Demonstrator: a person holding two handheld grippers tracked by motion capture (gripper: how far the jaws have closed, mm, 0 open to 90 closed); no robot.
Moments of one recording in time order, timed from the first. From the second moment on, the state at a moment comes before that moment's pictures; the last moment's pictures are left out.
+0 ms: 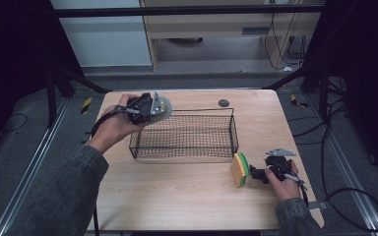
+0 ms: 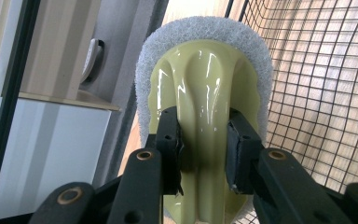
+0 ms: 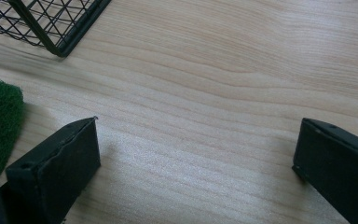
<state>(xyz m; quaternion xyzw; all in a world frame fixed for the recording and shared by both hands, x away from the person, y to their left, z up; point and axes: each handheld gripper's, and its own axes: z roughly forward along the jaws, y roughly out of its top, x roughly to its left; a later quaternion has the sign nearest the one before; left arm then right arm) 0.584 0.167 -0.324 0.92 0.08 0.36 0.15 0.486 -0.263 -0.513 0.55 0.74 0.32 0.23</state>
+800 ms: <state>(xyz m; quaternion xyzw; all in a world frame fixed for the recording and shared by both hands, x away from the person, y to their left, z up) 0.583 0.170 -0.340 0.92 0.07 0.35 0.14 0.486 -0.263 -0.513 0.55 0.74 0.32 0.23</state>
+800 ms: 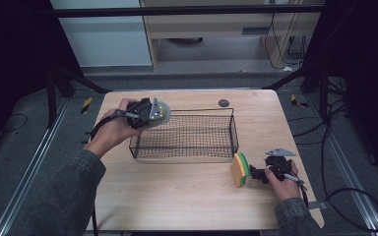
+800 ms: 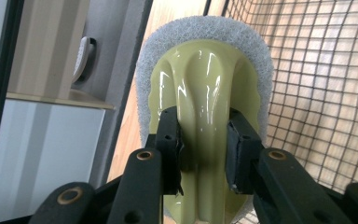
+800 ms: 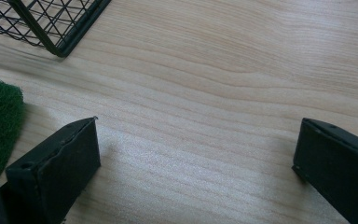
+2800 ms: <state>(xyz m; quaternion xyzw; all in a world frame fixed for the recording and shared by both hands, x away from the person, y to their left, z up) 0.590 0.173 -0.384 0.95 0.05 0.28 0.10 0.486 -0.263 -0.513 0.55 0.74 0.32 0.23</state>
